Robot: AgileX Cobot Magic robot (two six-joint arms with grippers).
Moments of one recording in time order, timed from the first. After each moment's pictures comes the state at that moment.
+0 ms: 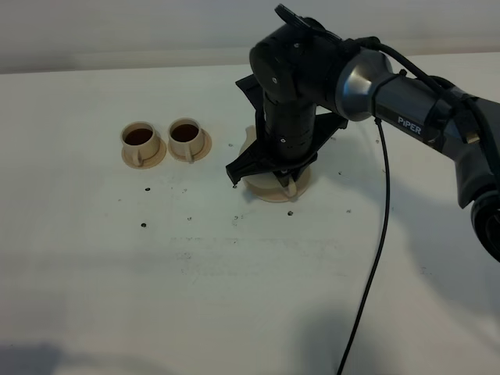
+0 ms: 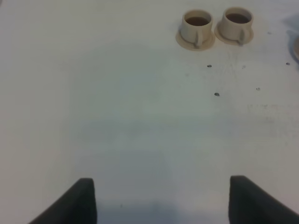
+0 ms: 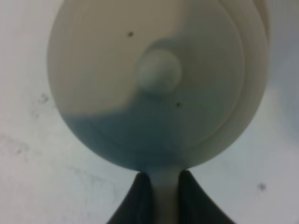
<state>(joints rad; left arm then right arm) -0.08 0.01 -0.51 0.00 1.04 -0.08 0.67 2.23 -1.90 -0.07 1.20 0.16</state>
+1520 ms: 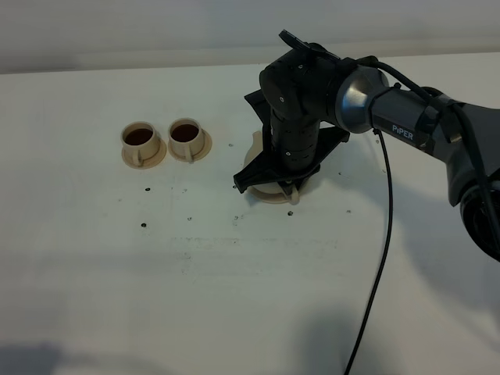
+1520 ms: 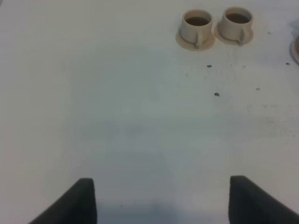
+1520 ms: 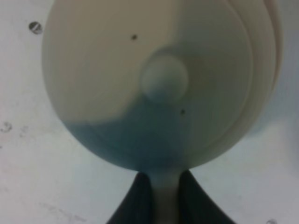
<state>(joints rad) -0.08 0.01 -0.51 0.00 1.04 -0.08 0.64 2.28 -1.84 -0.07 1.10 0.16</state>
